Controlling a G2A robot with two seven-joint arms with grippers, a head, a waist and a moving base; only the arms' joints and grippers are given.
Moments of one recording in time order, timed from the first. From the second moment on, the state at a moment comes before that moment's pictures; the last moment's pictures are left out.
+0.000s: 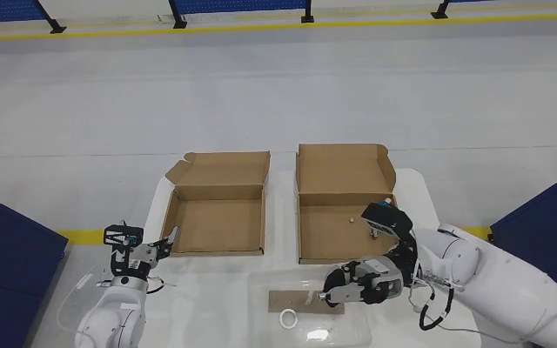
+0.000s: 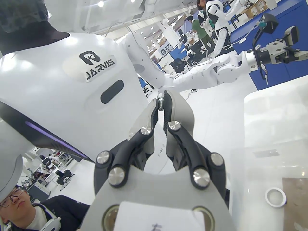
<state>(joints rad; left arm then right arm) 1.73 -1.15 -1.60 -1.80 1.33 0.00 0.00 -0.81 -0.52 0.52 -1.89 0.73 -1.01 0.81</state>
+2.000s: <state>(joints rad) 1.73 -1.15 -1.60 -1.80 1.33 0.00 0.00 -0.98 -0.61 0.81 -2.11 1.40 -0.82 0.86</state>
